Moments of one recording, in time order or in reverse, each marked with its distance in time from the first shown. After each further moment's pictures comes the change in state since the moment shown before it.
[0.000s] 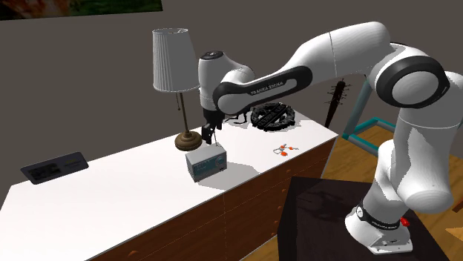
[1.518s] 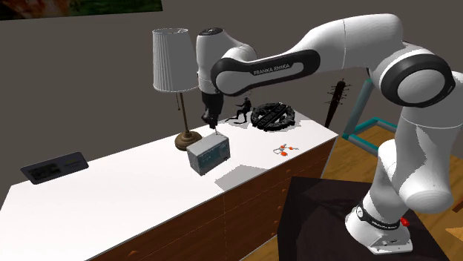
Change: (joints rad) arm 0.002 -0.025 0.002 0.123 0.006 -0.149 -0.017
